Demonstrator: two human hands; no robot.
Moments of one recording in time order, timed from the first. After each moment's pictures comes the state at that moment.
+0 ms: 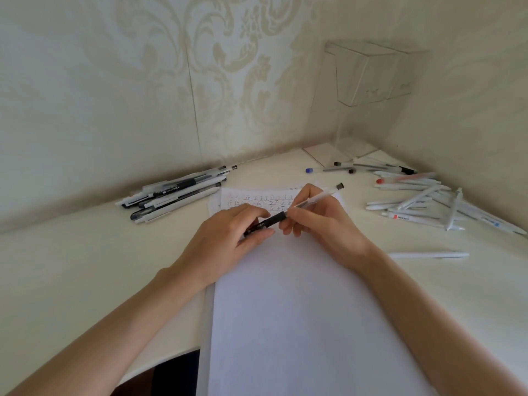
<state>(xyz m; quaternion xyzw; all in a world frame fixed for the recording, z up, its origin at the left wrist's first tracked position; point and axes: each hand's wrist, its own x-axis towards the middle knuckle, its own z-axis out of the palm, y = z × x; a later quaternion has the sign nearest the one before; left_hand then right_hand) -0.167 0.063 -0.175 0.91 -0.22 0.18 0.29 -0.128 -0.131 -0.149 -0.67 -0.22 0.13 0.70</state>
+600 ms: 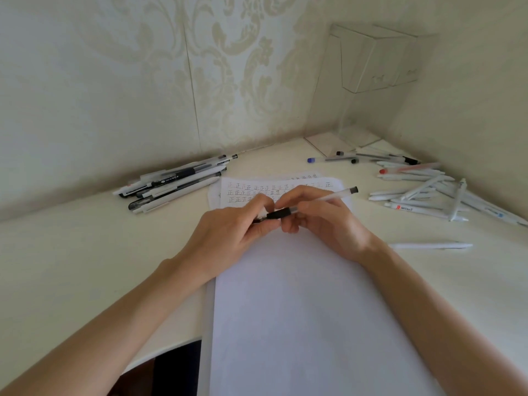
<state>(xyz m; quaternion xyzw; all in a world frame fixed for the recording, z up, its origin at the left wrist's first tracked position) -0.171 0.060 -0.173 0.93 -0.20 0.17 0.26 -0.128 -0.134 -0.154 -0.63 -0.26 0.21 0.70</state>
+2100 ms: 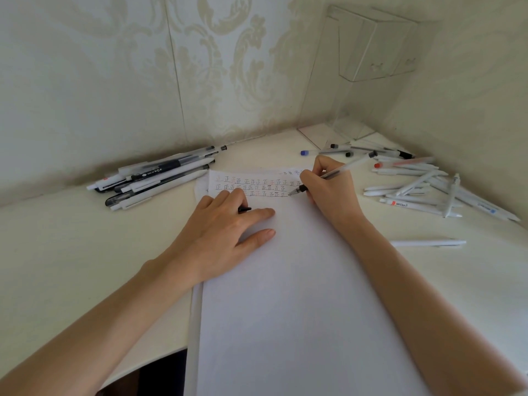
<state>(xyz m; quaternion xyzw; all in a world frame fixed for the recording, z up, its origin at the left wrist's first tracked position) -0.164 0.059 -0.183 0.95 -0.22 0.14 0.14 -0.088 -0.130 -0.158 -0.84 -0.02 -0.08 0.54</state>
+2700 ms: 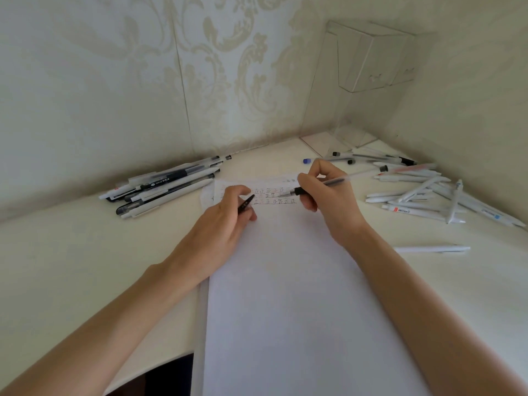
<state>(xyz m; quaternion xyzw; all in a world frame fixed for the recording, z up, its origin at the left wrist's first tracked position) -0.164 0.061 -0.178 0.91 -0.15 0.11 0.38 -0.103 -0.123 -0.146 -0.74 -0.08 -0.02 0.66</state>
